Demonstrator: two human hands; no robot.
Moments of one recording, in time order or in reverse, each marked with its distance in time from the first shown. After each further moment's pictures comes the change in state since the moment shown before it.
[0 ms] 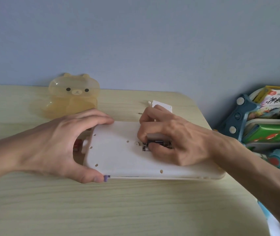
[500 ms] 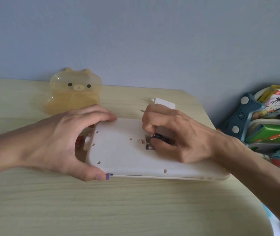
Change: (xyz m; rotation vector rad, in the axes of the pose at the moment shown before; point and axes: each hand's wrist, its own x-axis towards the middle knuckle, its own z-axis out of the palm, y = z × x) left_hand 0.001 -0.001 0.000 0.013 -0.002 0.001; right_hand 0.001 -0.001 -0.001 0.063 0.056 -0.023
